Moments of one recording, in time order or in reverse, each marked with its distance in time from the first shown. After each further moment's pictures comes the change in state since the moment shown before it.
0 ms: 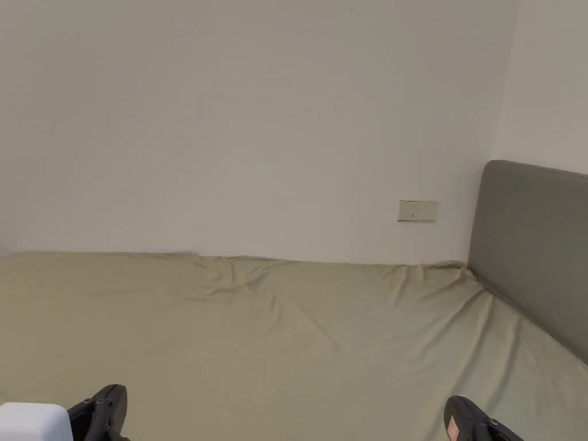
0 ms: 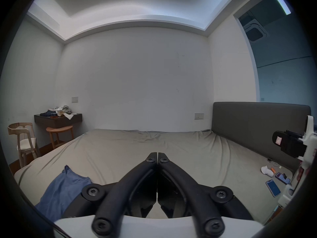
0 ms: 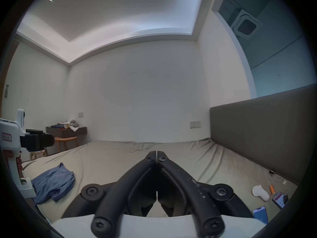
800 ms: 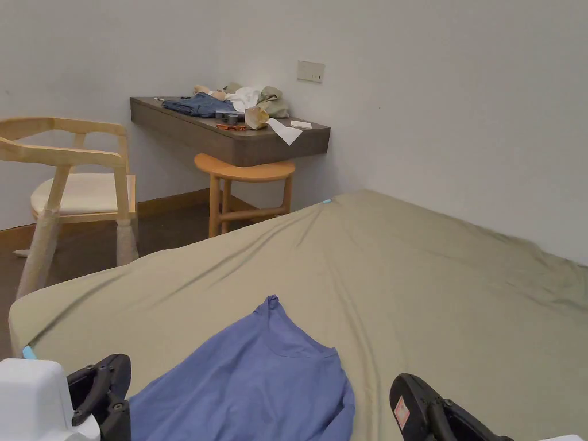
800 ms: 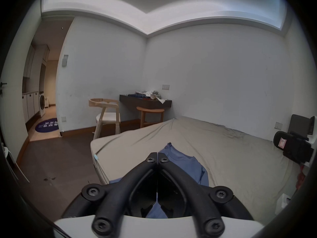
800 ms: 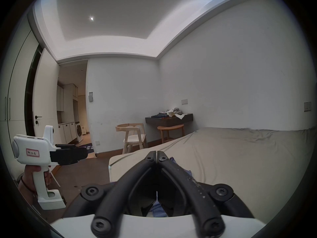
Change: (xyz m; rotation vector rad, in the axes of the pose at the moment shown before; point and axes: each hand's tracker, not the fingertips) left arm -0.207 -0.049 0.147 -0.110 0.723 0.206; right arm -0.279 -0.023 -0.101 -0.144 0.940 -0.073
